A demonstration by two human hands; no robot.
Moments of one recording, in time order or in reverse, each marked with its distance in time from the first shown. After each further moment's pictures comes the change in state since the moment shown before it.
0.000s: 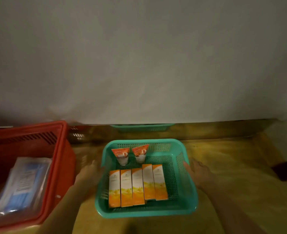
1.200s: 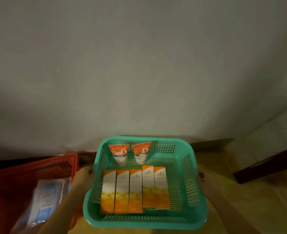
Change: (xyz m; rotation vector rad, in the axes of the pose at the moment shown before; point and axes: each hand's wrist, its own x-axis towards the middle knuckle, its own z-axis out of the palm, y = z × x) left_hand -0.122 0.074 -0.184 -0.190 0.148 0.012; right_hand -0.130 -0.025 -0.214 0.331 0.097 0.153
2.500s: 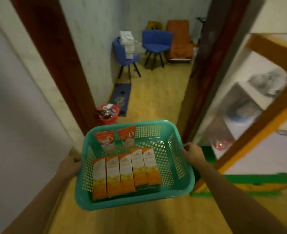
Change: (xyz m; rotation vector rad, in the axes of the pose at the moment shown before) left_hand -0.507 0.284 -0.171 0.474 -0.630 1.144; right_hand -0.696 0.093 -0.229 0.550 0.847 0.929
